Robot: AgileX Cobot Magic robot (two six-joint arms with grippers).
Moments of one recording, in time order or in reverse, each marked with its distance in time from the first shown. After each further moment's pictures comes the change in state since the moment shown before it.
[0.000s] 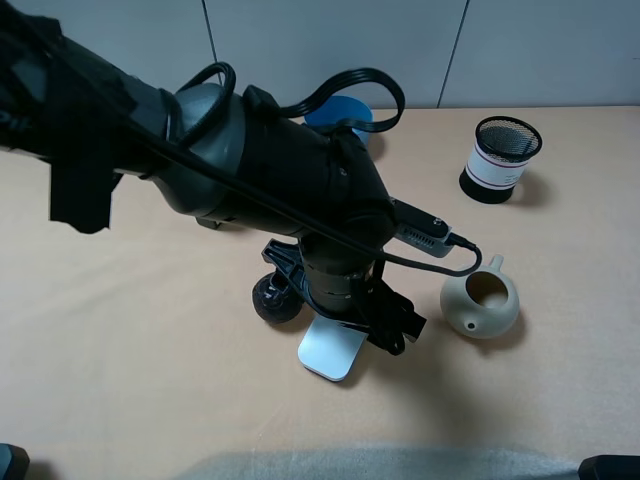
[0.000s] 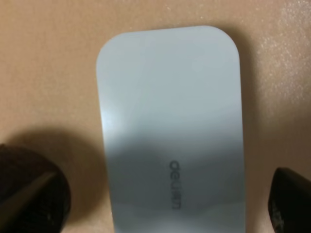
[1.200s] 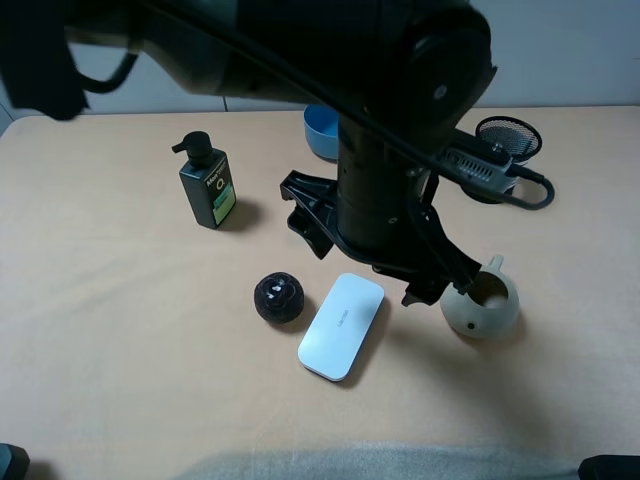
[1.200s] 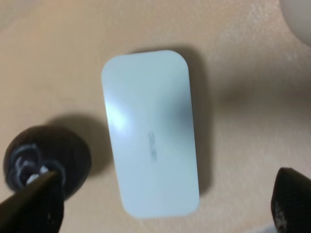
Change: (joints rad) left arm 0.000 -0.058 -0.313 -0.081 0.399 0.123; right arm 0.000 0.000 0.000 0.000 -0.001 0.000
